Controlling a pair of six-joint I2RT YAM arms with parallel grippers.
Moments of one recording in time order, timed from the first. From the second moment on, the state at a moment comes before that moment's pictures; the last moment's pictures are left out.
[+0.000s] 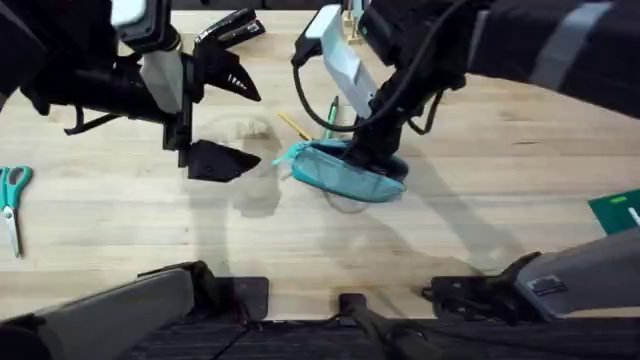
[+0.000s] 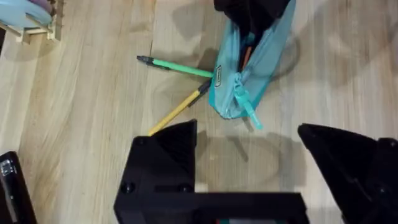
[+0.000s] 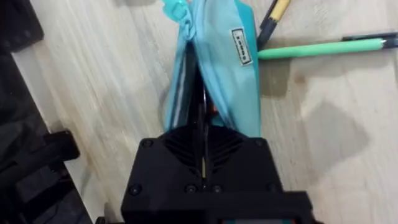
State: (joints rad) left arm 0.21 1.37 1.15 -1.35 0.87 1.74; right arm 0.57 1.71 1.31 -1.03 -0.39 -0.60
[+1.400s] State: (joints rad) left arm 0.21 1.37 1.15 -1.35 0.87 1.74; right arm 0.58 1.74 1.62 -1.31 -0.39 -0.50
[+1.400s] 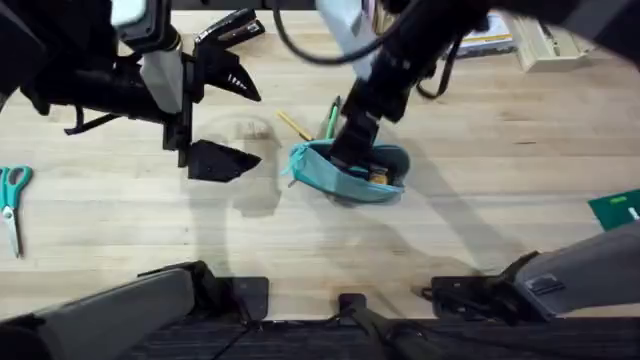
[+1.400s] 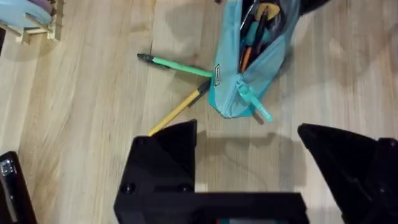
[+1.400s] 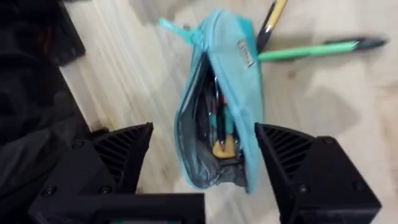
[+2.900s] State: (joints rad) left arm 0.21 1.37 1.15 -1.35 0.87 1.74; right arm 0.62 1.81 1.77 -0.98 0.12 0.79
